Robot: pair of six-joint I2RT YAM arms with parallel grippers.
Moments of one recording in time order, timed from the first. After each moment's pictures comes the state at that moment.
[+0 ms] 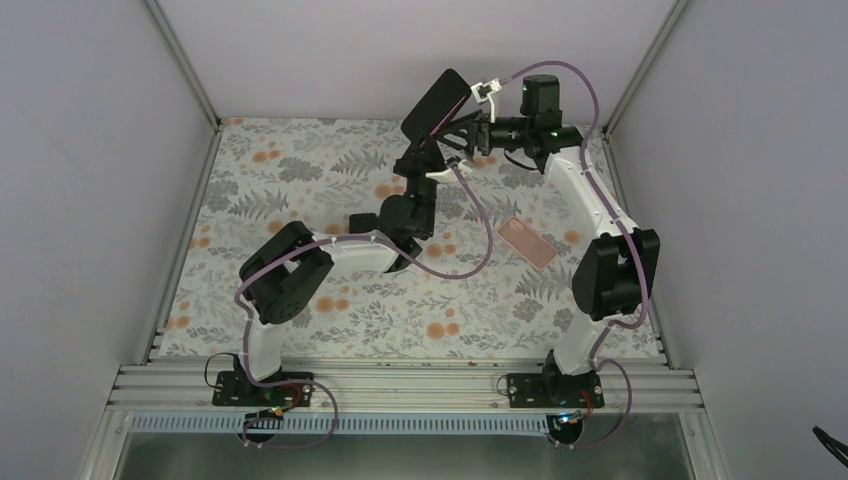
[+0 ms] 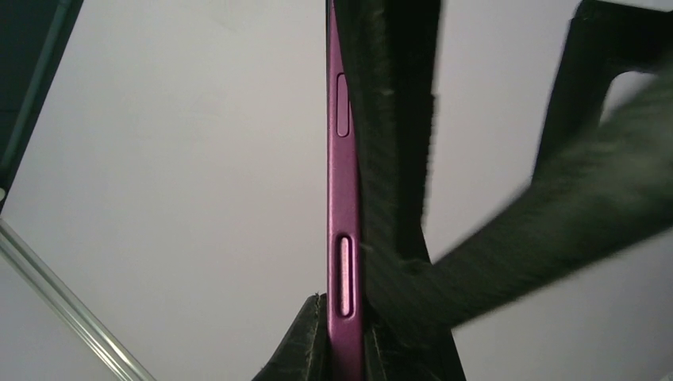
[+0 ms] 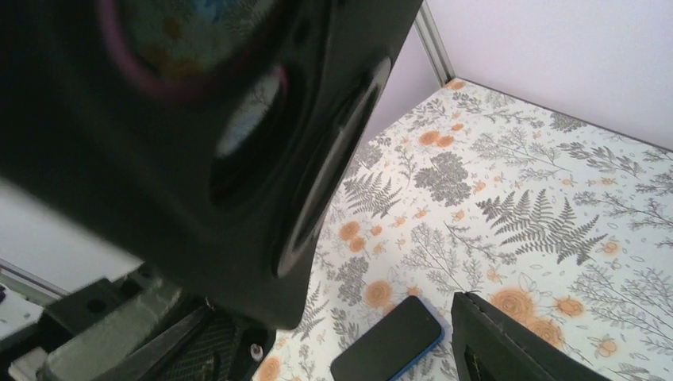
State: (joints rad) left arm -0.89 1.98 1.22 1.37 -0.73 1.36; right arm 0.23 1.79 1.68 -0.39 -1.09 0.06
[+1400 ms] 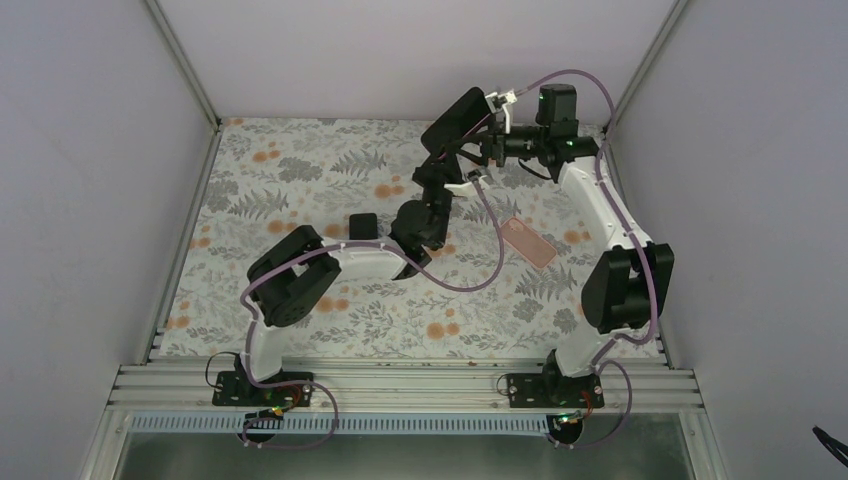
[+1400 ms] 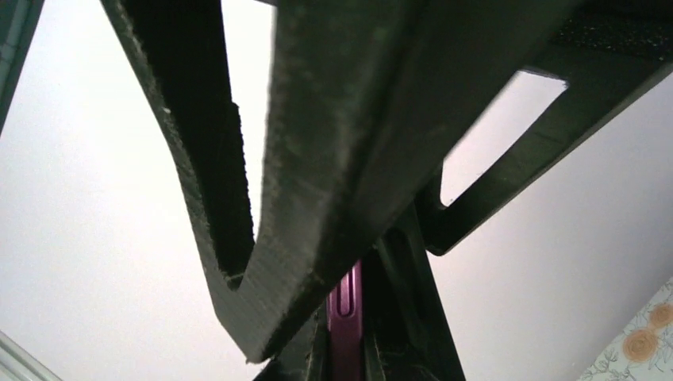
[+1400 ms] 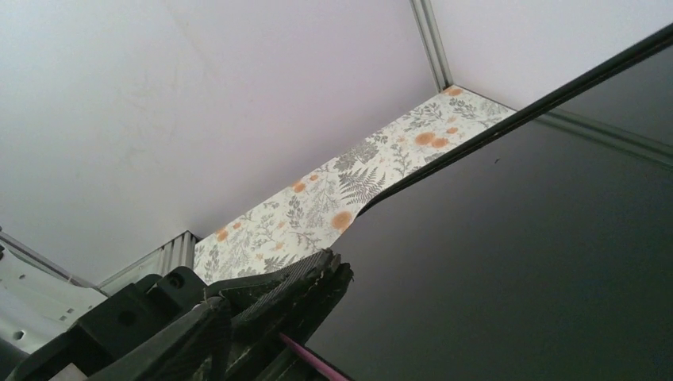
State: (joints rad) left arm -0.95 2.01 1.25 1.27 -0.72 1.39; right arm 0.17 1.70 1.58 -0.42 -1.14 -0.07
